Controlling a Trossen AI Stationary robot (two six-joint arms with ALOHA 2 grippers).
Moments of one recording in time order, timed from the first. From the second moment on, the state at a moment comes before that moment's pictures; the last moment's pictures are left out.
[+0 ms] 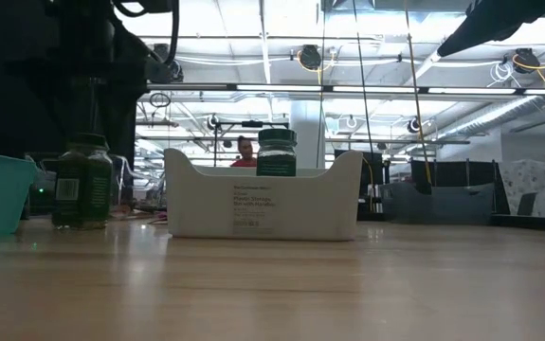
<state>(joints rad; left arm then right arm) -0.23 1.51 1.10 -1.25 -0.26 -1.59 0.60 1.02 0.88 -0.80 0.81 0.56</state>
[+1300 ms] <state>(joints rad) -0.23 1.51 1.41 -1.26 -0.27 -1.08 0.60 1.02 0.88 -0.80 0.81 0.53</state>
